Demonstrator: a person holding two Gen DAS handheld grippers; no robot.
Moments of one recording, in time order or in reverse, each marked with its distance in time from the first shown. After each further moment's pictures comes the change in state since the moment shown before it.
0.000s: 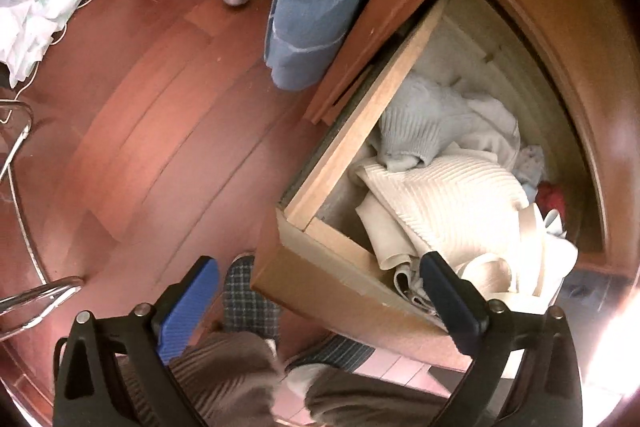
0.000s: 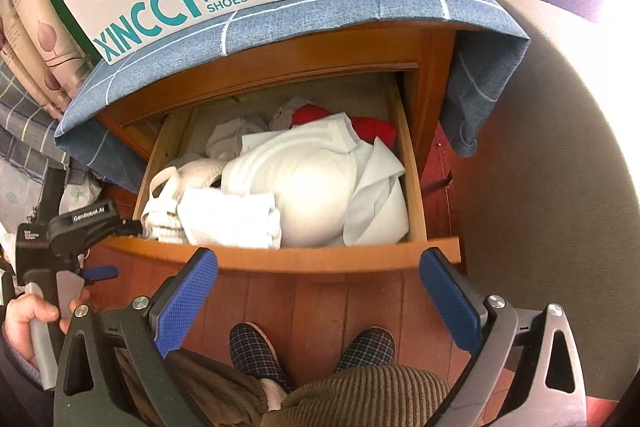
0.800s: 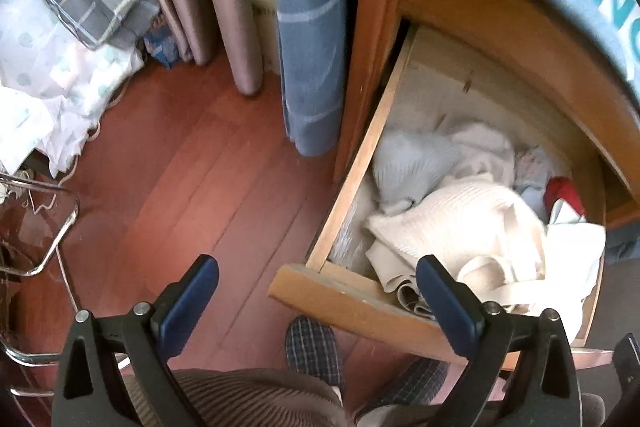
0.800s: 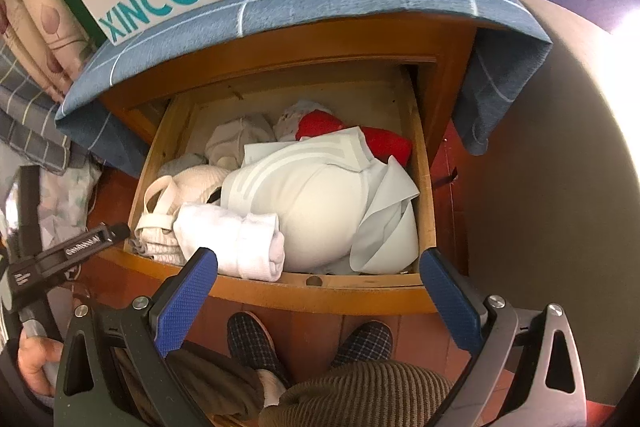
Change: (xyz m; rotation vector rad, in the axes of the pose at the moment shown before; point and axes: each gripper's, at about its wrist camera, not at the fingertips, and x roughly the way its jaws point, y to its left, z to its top) left arm -0.045 -0.055 0.008 0.199 -0.337 0.171; right arm 0.009 0.011 0.000 -0.036 0.058 0.022
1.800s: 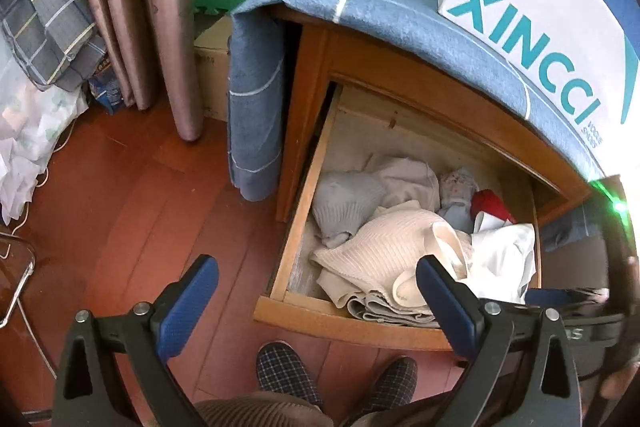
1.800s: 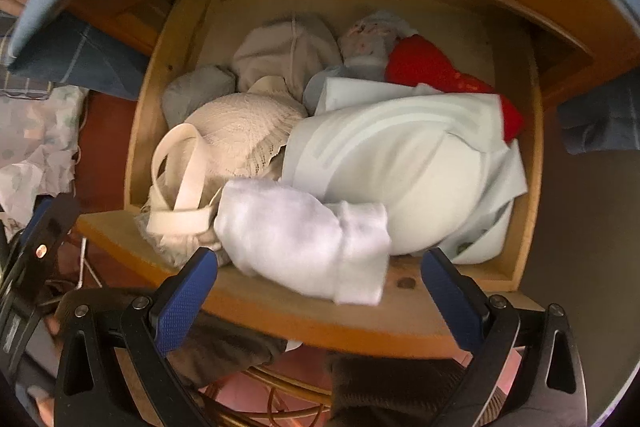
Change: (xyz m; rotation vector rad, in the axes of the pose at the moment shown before) left arm -0.050 0.033 -0.009 0.103 -0.103 -0.268; right arm 0.092 0.070 0.034 -0.111 0.481 -0.069
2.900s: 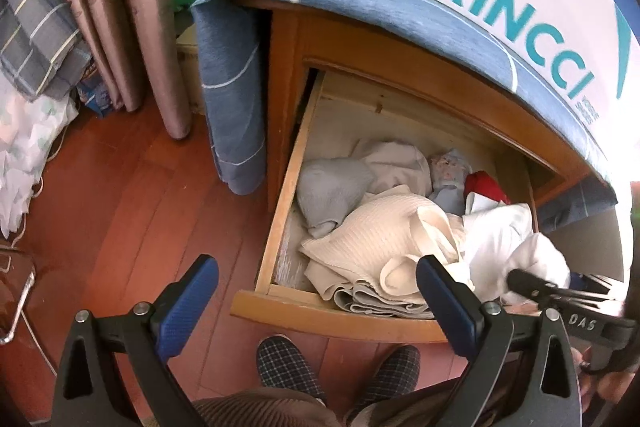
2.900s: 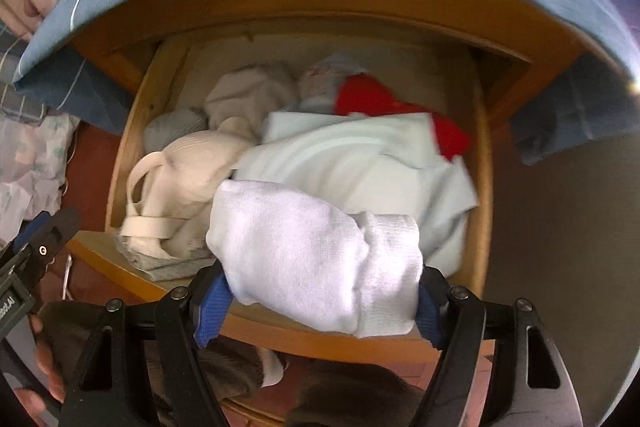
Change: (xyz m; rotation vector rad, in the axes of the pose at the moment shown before) left arm 0.005 -0.014 -0.003 0.065 0.032 -0.004; right arm -0.031 -0.039 -0.025 0.037 -0.211 -0.058
